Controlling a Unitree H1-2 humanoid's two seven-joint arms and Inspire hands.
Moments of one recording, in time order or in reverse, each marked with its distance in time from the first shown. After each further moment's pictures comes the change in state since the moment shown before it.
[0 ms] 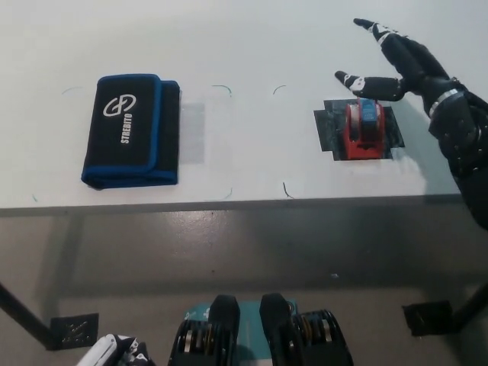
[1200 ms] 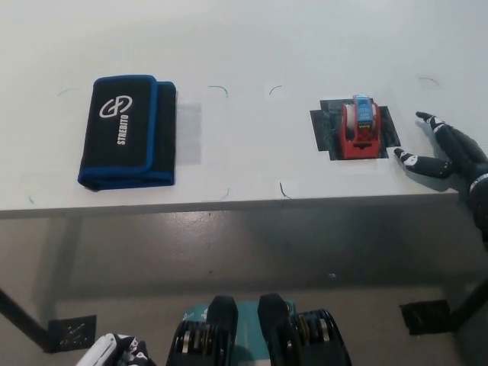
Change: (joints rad) left_arm 0.000 -0.014 0.011 0.004 0.009 0.000 0.000; right_arm 0.151 -0.007 -0.065 0.296 0.035 -0.094 -0.125
